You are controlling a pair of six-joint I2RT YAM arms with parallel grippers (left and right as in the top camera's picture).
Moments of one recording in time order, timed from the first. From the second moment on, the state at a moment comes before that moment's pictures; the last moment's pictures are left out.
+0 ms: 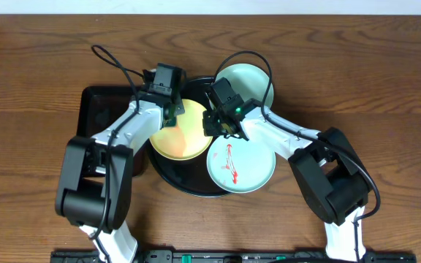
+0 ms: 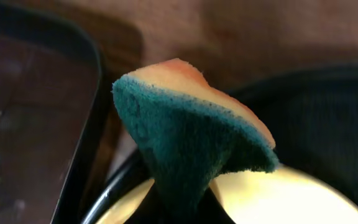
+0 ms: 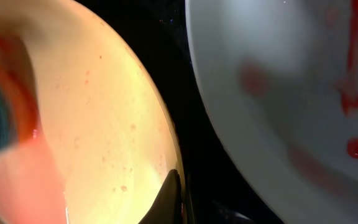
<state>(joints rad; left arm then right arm) -0.25 1.88 1.14 -0.35 -0.24 -0.51 0.66 2.10 1.38 -0.40 -0.13 0.57</state>
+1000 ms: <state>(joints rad) -0.23 1.90 1.14 -0.29 0.08 -0.37 0.66 2.10 1.38 -0.40 -0.13 0.57</state>
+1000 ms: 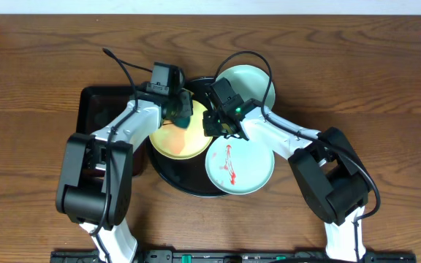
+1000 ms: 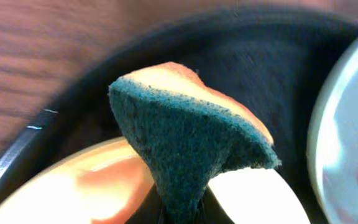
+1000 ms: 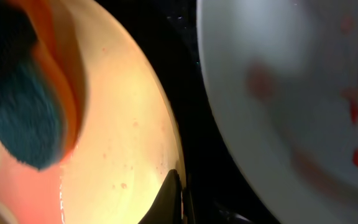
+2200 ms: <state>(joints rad) -0.24 1.84 1.12 -0.67 0.08 -0.44 0.66 2.10 1.38 -0.40 -0.17 0.55</state>
